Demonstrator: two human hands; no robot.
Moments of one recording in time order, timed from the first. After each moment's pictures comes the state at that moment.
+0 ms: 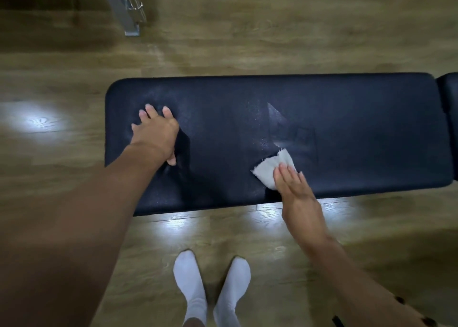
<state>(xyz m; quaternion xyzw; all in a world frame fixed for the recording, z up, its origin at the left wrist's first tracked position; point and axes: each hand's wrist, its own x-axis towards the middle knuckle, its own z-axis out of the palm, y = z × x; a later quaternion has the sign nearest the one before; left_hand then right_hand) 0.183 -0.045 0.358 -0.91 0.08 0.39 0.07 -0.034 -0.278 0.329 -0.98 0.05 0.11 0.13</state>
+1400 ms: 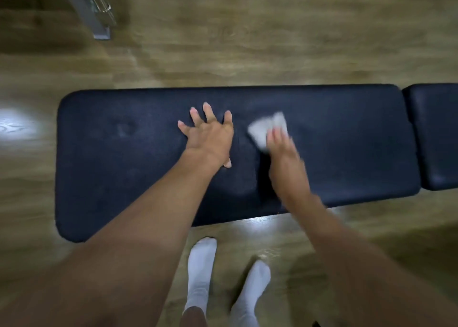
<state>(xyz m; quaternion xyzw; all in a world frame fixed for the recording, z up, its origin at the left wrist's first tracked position) 0.173 -0.197 0.351 -0.91 0.18 0.38 0.00 0.066 -0.337 0.328 -0.98 0.12 0.11 0.08</state>
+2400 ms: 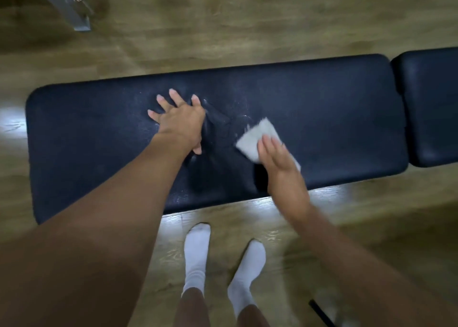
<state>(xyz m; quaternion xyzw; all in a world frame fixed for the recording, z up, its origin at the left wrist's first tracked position) 0.178 -0.223 0.344 -0.91 0.14 0.39 0.05 -0.008 -0.383 0.334 -0.98 0.07 0.14 0.14</state>
